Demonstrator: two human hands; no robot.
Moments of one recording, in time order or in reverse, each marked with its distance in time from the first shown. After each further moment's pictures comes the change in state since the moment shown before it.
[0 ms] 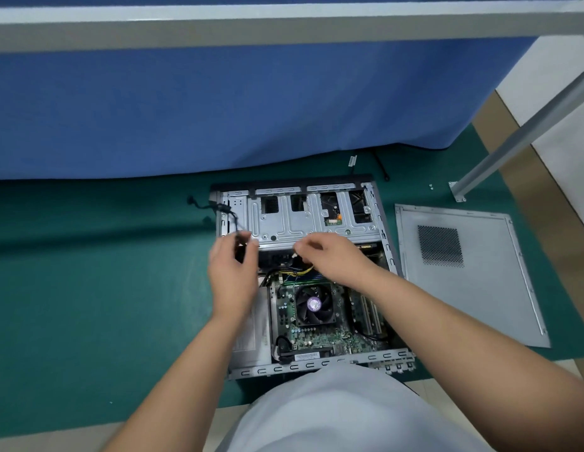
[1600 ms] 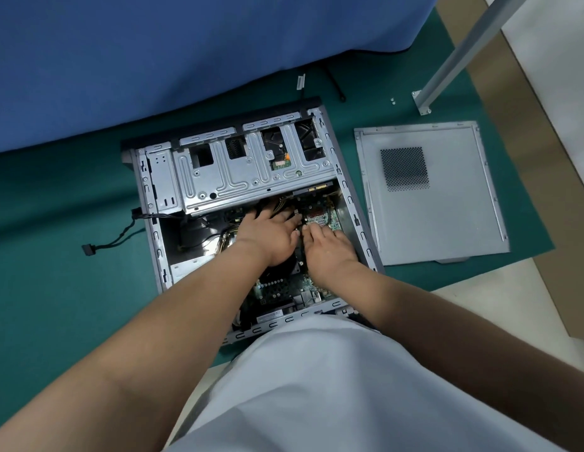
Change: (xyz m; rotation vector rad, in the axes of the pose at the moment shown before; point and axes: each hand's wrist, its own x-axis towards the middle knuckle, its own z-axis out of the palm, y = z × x) left_hand -0.005 0.000 0.133 1.131 -1.093 0.466; right_hand -0.026 0.112 0.040 -0.976 -0.212 0.278
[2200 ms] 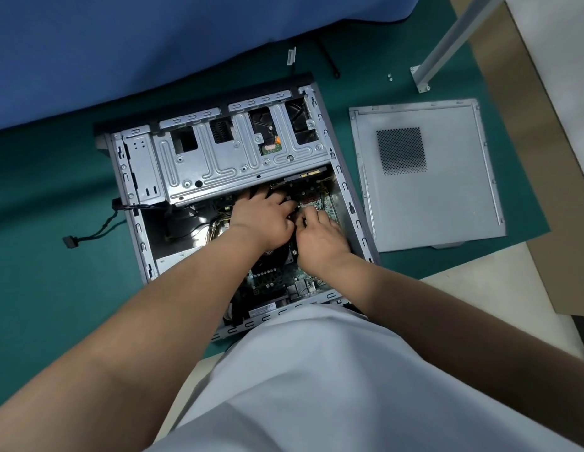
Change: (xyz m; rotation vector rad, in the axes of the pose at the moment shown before) left_hand 0.016 0.005 0.000 0.060 0.061 0.011; right_hand 0.000 0.000 0.001 0.193 0.081 0.020
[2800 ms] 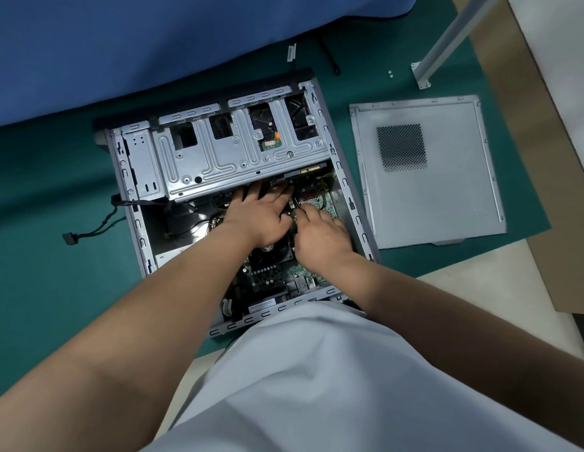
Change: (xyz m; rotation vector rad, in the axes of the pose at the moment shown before) left_hand 0.001 -0.014 0.010 -0.156 -0.096 -0.023; right_hand -0.001 0.000 0.007 0.171 0.112 0.050
